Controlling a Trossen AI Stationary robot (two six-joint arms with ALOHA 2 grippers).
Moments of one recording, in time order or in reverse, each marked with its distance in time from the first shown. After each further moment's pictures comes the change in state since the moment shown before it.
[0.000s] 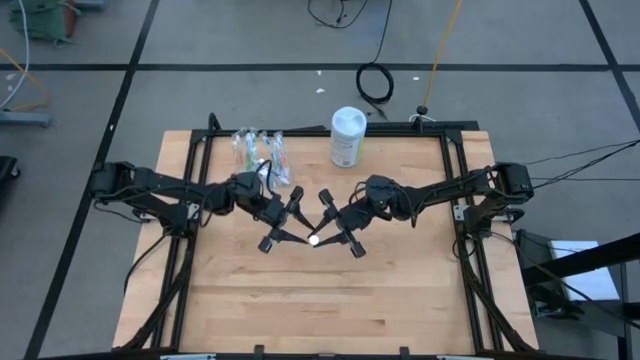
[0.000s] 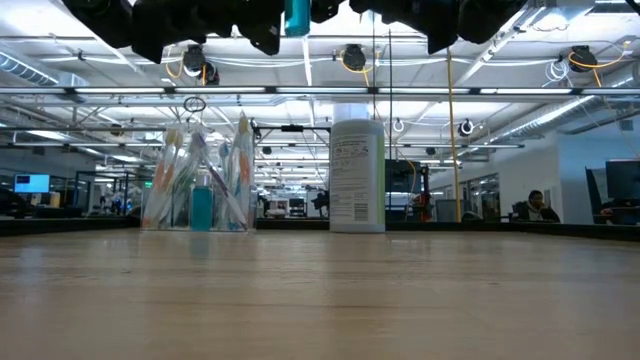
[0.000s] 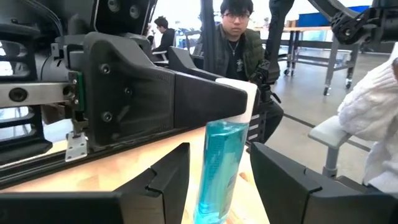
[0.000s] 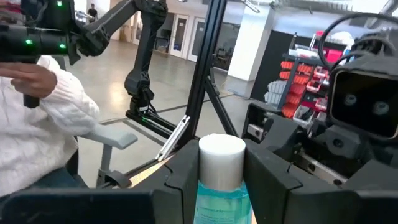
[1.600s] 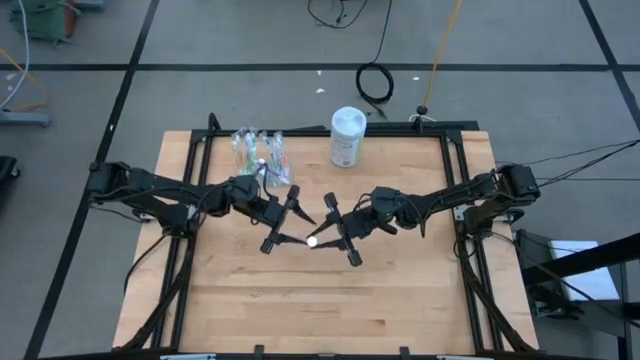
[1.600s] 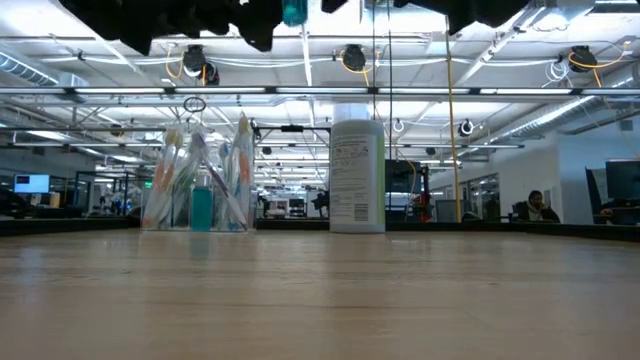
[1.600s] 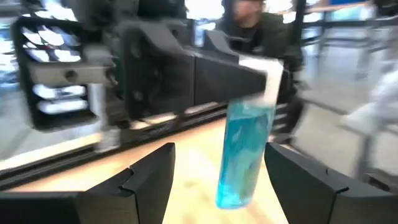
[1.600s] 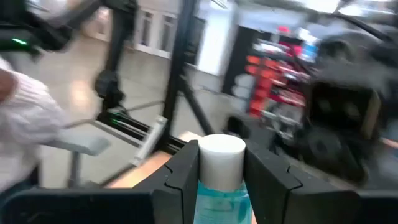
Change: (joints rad) left arm -0.032 -0.038 0.000 -0.079 -0.131 0.072; right arm 0.088 -0.037 -0.012 -0.023 0.254 -0.006
